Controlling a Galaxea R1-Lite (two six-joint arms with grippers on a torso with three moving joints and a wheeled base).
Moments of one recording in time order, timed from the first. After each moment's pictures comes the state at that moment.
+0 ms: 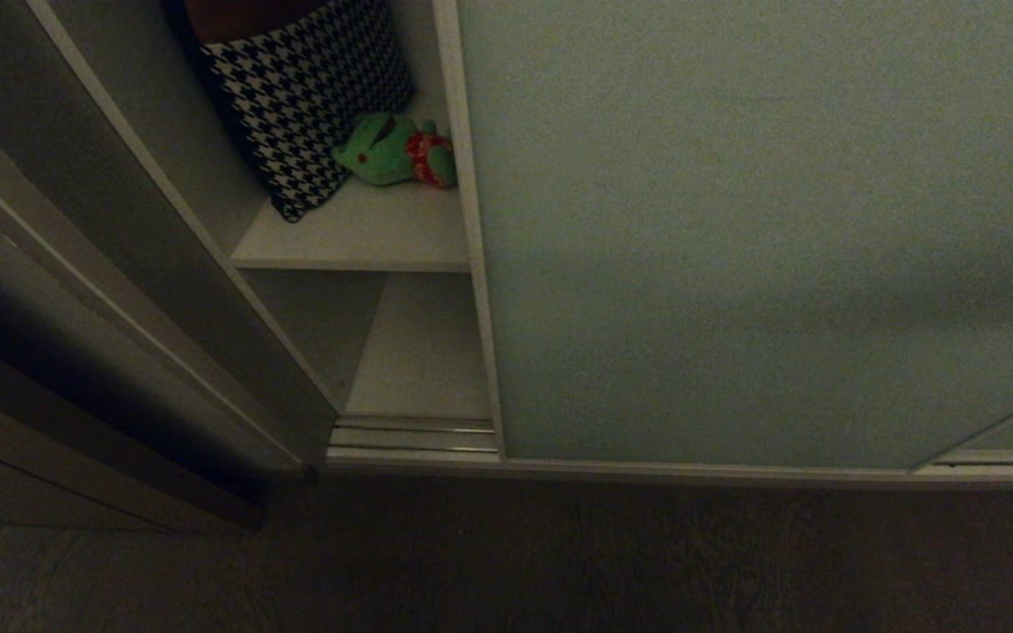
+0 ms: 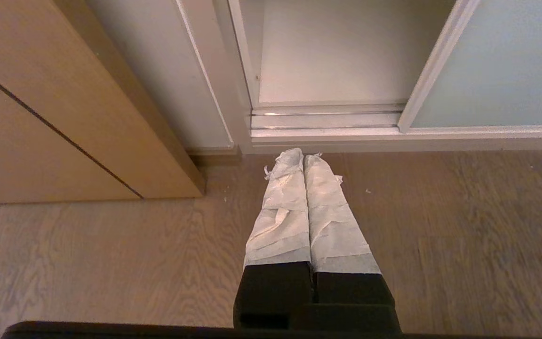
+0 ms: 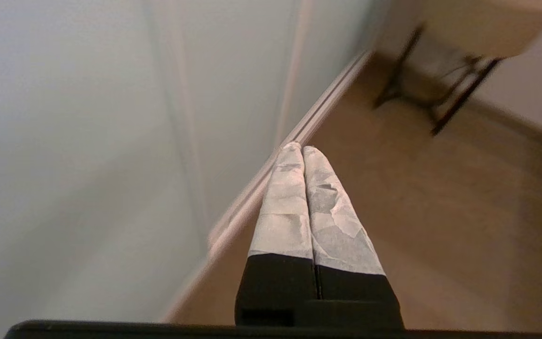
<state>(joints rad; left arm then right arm) 0.00 0.00 0.00 0.00 -0.03 0.08 -1.12 1.13 -1.26 0.13 0.06 0.27</state>
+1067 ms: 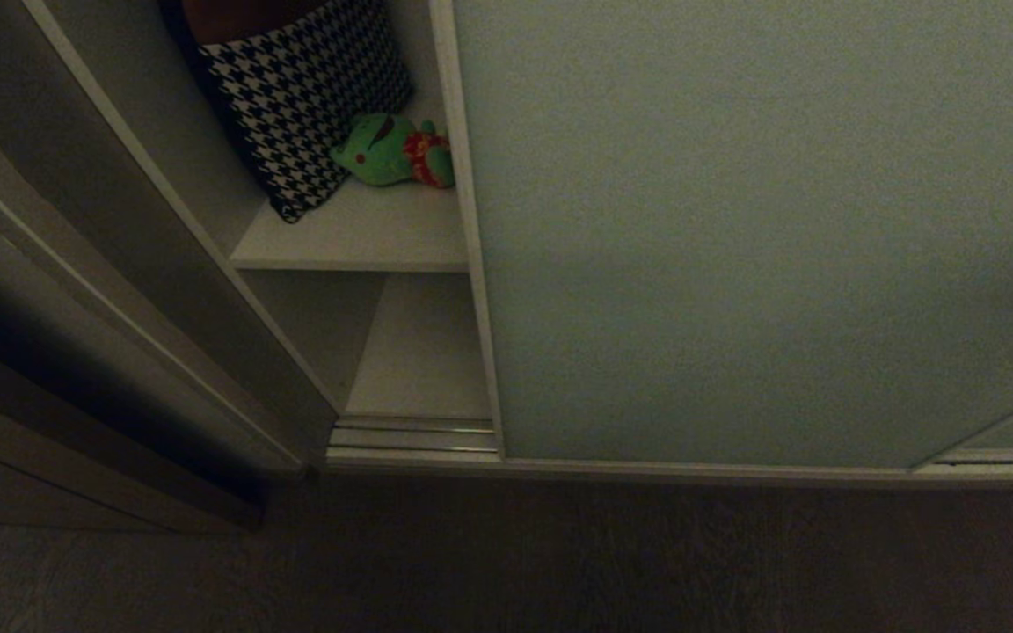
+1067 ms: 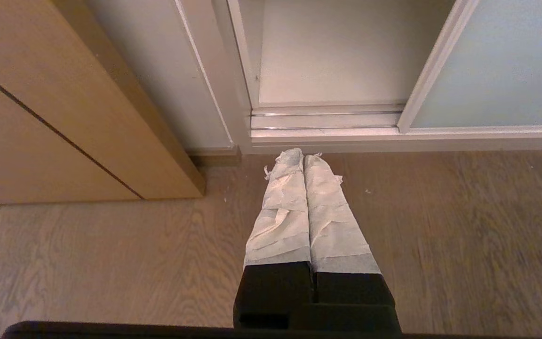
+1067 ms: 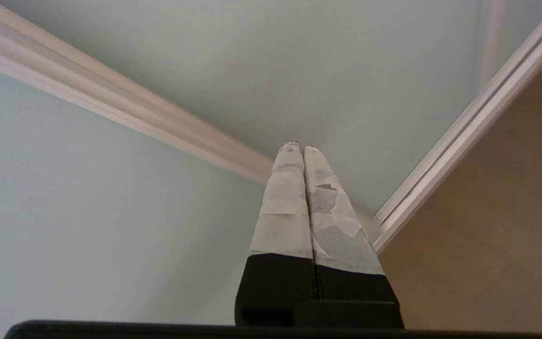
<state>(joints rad) 0.00 0.00 0.00 0.00 -0.03 0.08 -1.27 1.85 -1.83 0.09 0.76 0.69</state>
